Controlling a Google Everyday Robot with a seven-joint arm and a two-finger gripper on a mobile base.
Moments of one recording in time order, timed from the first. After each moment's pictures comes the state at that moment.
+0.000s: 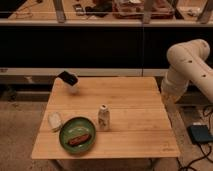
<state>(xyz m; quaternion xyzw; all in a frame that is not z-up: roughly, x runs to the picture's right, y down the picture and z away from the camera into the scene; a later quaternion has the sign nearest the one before) 0.283 0.079 0.631 -0.30 -0.19 -0.57 0.74</state>
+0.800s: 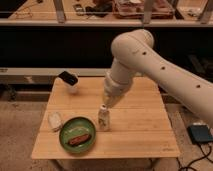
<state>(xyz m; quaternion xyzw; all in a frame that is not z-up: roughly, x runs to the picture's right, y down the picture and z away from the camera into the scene) -0.028 0.034 0.560 -0.06 -0.39 -0.75 0.53</state>
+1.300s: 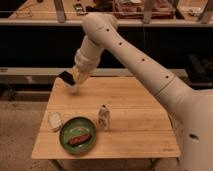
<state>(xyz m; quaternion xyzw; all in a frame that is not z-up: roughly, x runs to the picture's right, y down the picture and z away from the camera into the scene) -0.095 -0.071 0.664 -0.01 -0.39 -0.76 0.53</state>
